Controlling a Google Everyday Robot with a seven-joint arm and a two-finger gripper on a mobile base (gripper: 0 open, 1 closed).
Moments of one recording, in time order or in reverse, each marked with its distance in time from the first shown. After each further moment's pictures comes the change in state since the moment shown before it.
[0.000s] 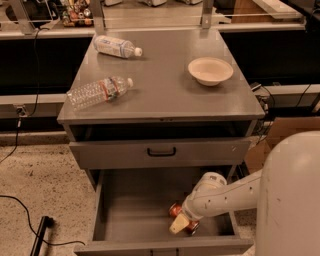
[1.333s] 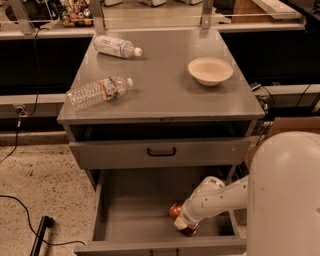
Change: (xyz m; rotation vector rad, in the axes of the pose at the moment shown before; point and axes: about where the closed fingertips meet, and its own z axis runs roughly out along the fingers) arm 0.007 0.016 0.036 -0.085 0.010 0.033
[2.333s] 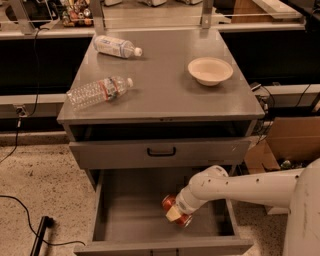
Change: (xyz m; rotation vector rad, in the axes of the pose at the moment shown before) arm -0.042 0.012 -0.038 -0.120 -0.056 0.045
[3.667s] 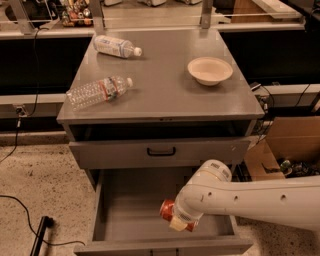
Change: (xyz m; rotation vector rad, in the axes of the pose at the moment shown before) arm 0.005 0.072 -0.117 0.149 0.080 -0.417
